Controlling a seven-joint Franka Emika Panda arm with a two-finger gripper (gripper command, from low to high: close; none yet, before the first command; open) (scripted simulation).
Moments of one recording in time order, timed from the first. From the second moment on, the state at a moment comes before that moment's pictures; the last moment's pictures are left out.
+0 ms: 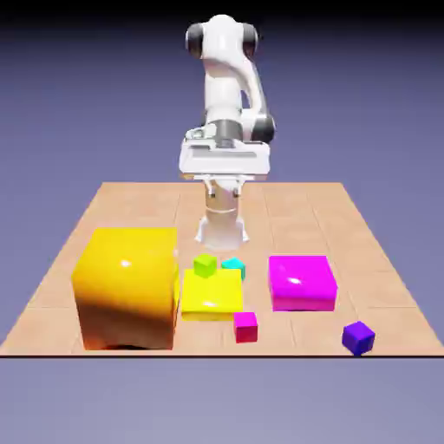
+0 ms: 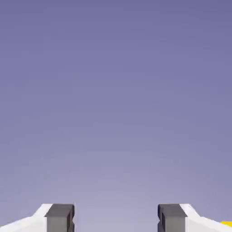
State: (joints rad) arm 0.05 -0.53 -0.02 -2.78 0.02 3.02 0.69
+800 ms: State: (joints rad) arm 0.73 0.18 -0.40 -2.28 0.36 2.65 -0.36
